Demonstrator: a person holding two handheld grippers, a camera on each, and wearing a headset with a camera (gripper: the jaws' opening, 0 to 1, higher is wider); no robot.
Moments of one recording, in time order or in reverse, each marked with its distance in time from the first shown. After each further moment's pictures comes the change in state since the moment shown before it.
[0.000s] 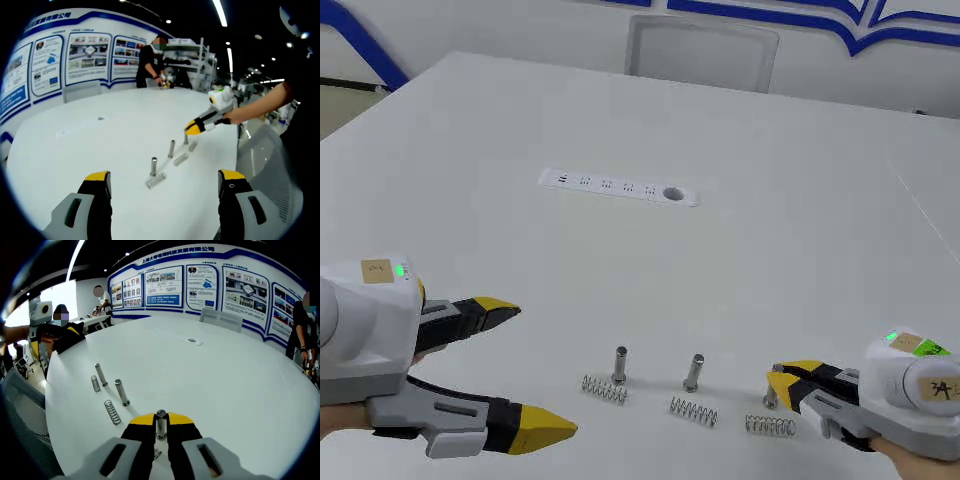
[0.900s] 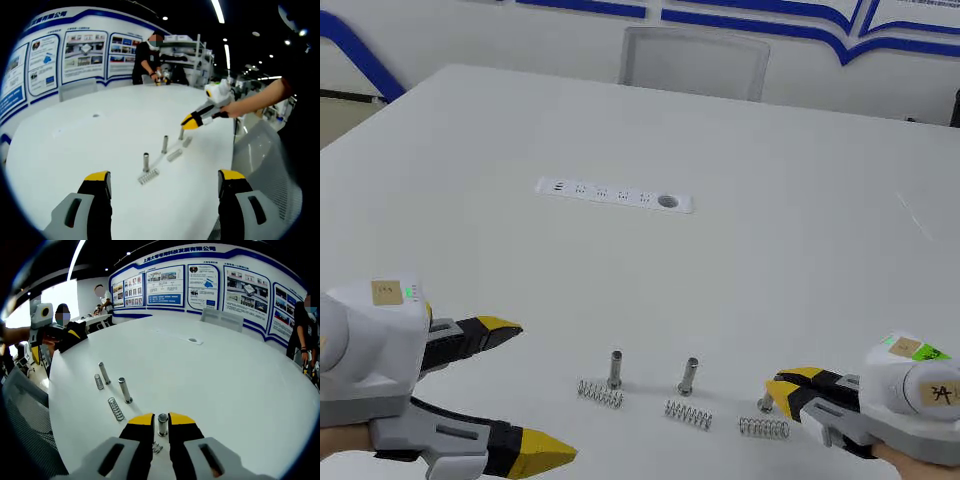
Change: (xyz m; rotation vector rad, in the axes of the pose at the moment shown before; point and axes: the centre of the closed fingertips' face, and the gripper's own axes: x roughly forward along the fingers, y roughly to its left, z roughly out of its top) left arm 0.003 -0.016 -0.009 0.013 0.032 -0.024; right arm -0.010 0.001 0.000 -0.002 0.011 0.013
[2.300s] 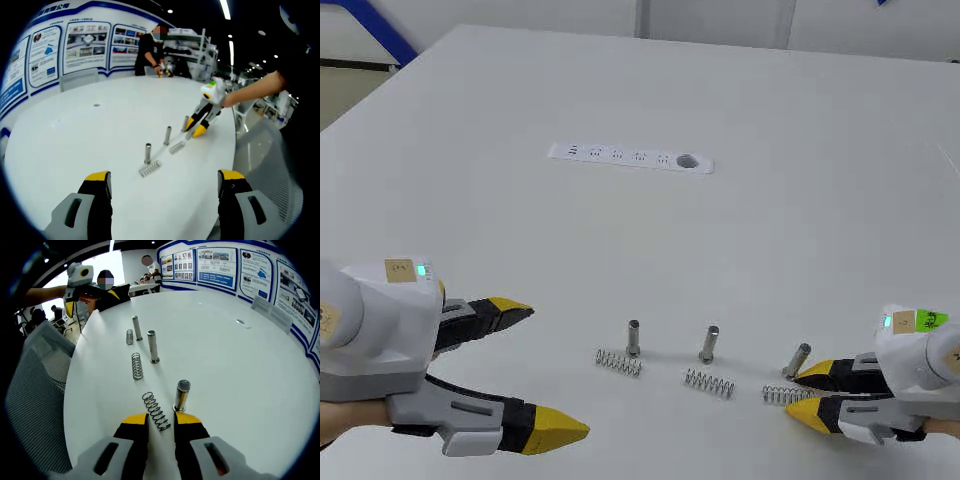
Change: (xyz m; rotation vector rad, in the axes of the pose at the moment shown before) left arm 0.006 0.007 -0.015 -0.039 0.068 0.006; right arm 0.010 0.020 -0.058 -0.225 0.239 0.386
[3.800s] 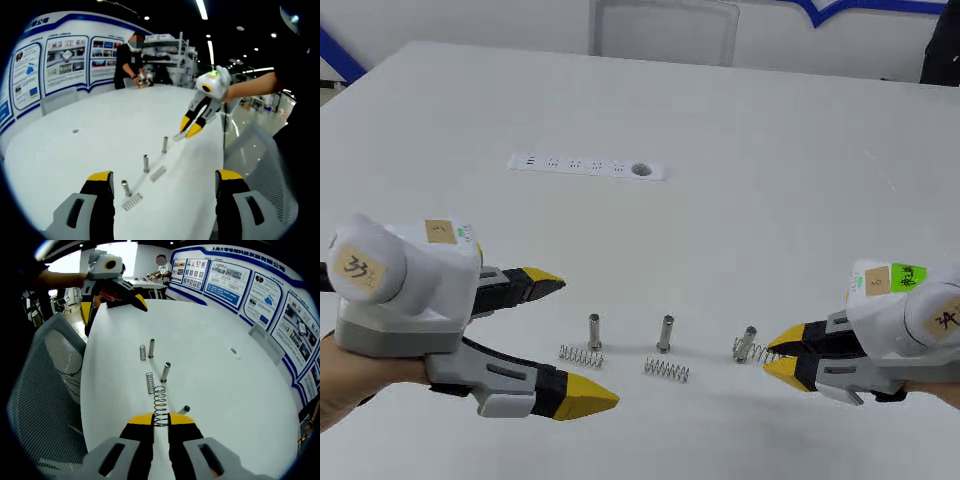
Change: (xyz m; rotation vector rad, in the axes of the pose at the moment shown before) left arm 0.032 -0.052 0.056 0.141 -0.056 -0.136; right arm -0.067 0.033 0.055 -0.228 0.015 -0.115
